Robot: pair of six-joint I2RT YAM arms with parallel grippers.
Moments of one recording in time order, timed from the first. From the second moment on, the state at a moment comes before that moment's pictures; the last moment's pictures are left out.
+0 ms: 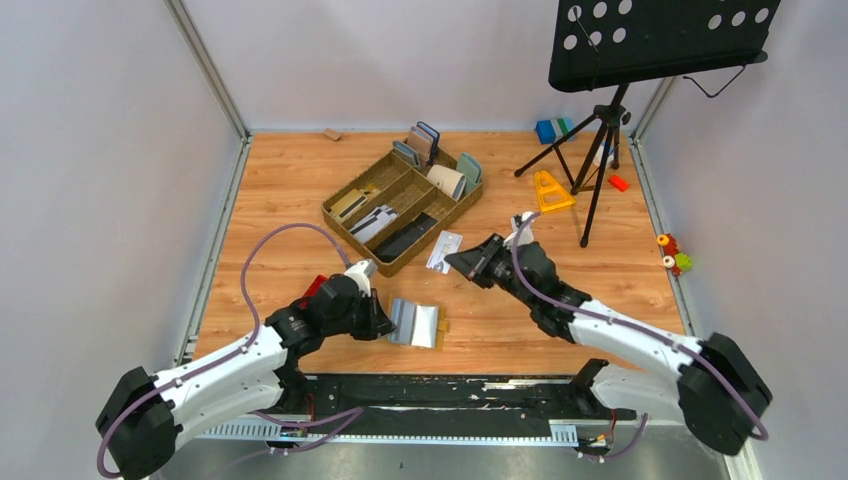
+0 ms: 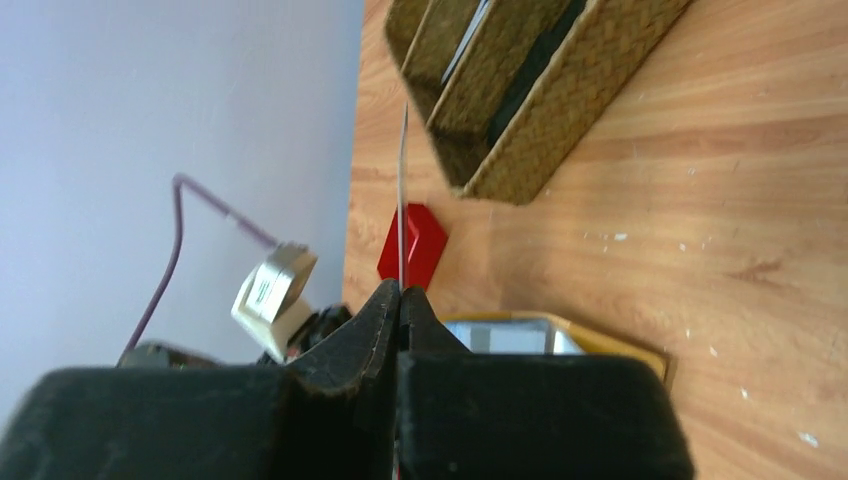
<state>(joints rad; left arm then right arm) -0.79 0.82 0.33 -0.21 0.16 -0.77 0.77 1.03 0.48 0.32 -0.01 1.14</state>
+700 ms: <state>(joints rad) -0.79 0.71 0.31 -0.35 -0.06 -0.81 0.84 1.68 0.80 0.58 0.28 1.28</state>
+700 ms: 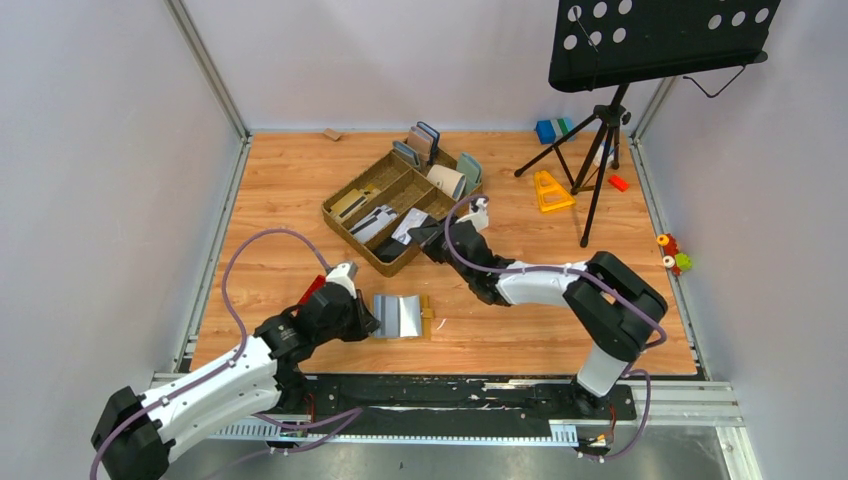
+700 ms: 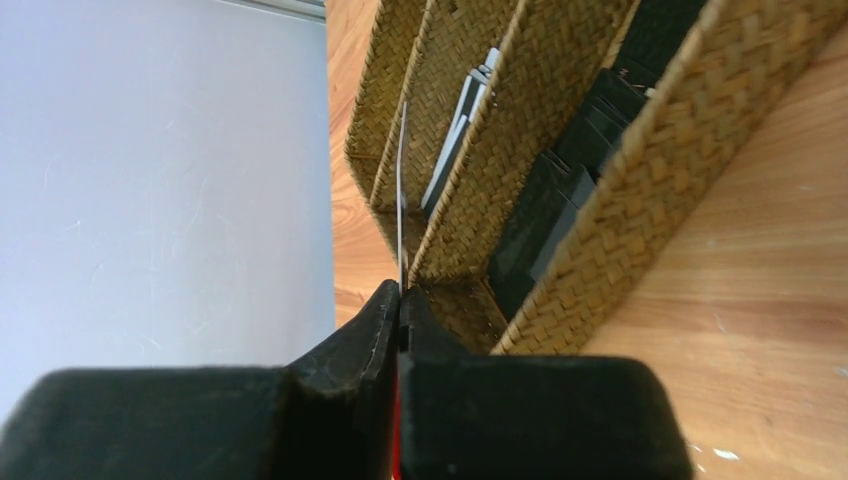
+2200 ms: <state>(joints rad) -0.79 0.51 0.25 -0.55 -0.25 -1.04 0.89 2.13 1.32 0.61 0.36 1.22</state>
